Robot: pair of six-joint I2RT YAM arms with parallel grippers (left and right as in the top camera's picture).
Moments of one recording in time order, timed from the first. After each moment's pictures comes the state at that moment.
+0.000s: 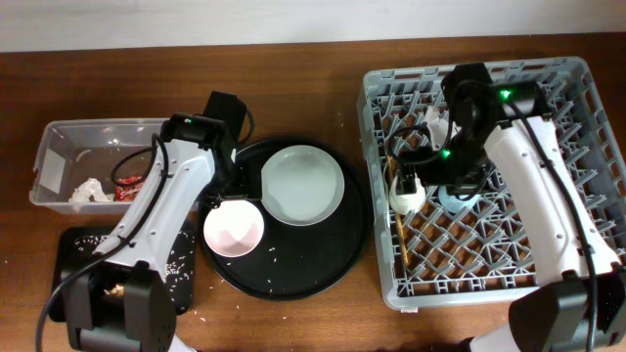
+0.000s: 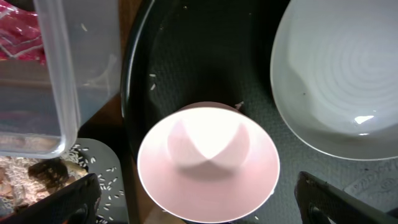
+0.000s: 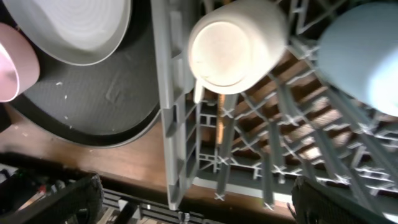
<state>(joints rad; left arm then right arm) -0.25 1.75 1.44 -1.21 -0.10 -0.29 0.14 1.70 1.63 -1.51 -0.25 0.08</state>
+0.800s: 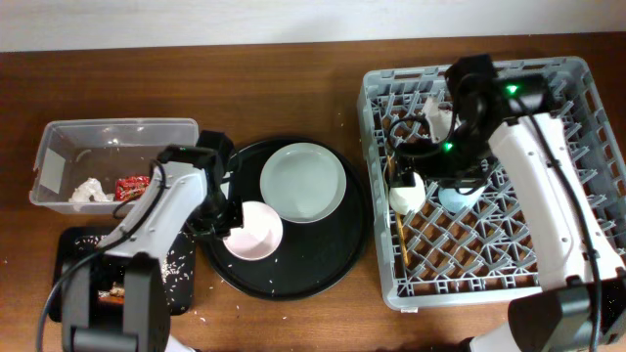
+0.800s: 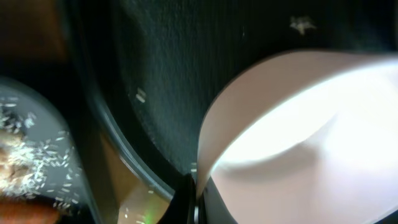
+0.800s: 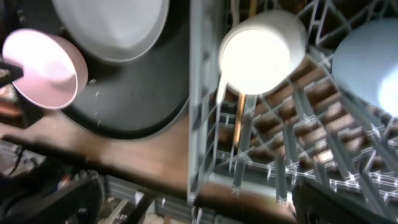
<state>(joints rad) -0.18 1.72 1.19 -1.18 0.03 -0.29 0.14 1.70 1.76 -1.59 -0.31 0.07</state>
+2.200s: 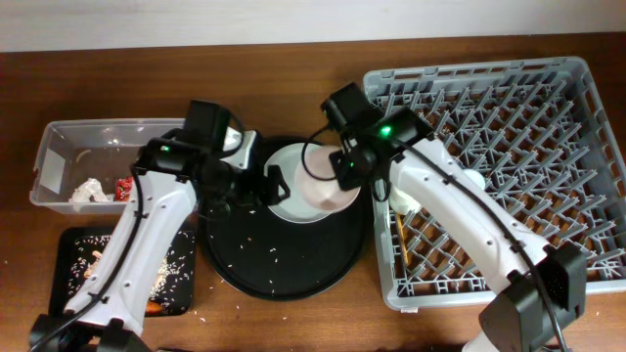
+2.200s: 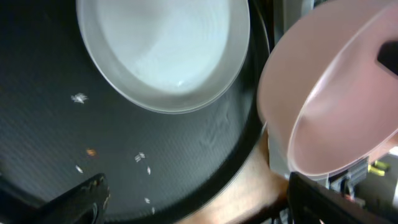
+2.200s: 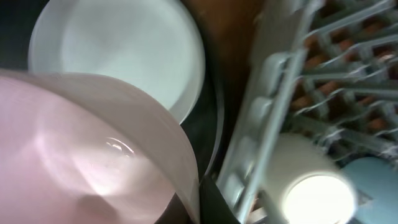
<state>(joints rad) -0.23 1.55 1.31 -1.07 0.44 -0.20 0.54 1.77 1.62 -1.11 0.12 0.23</state>
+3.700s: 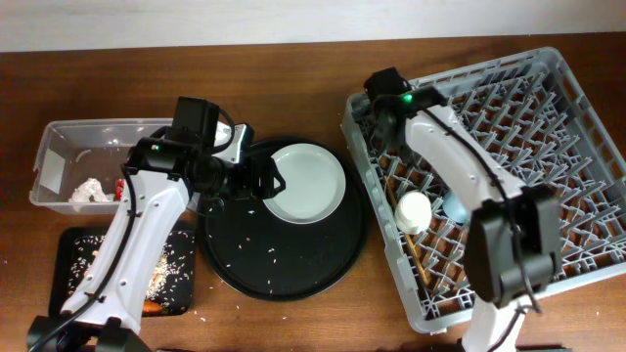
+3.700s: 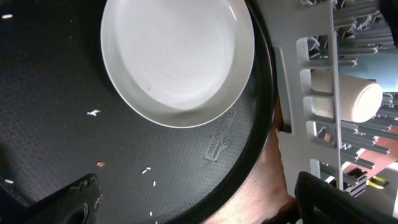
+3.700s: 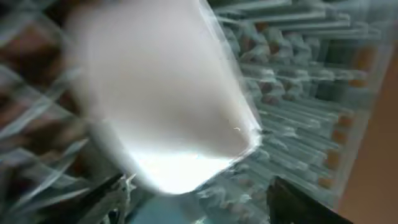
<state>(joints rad) -0.18 1.55 1.31 -1.03 0.44 -0.20 0.32 1.99 1.63 -1.08 0.63 -0.08</state>
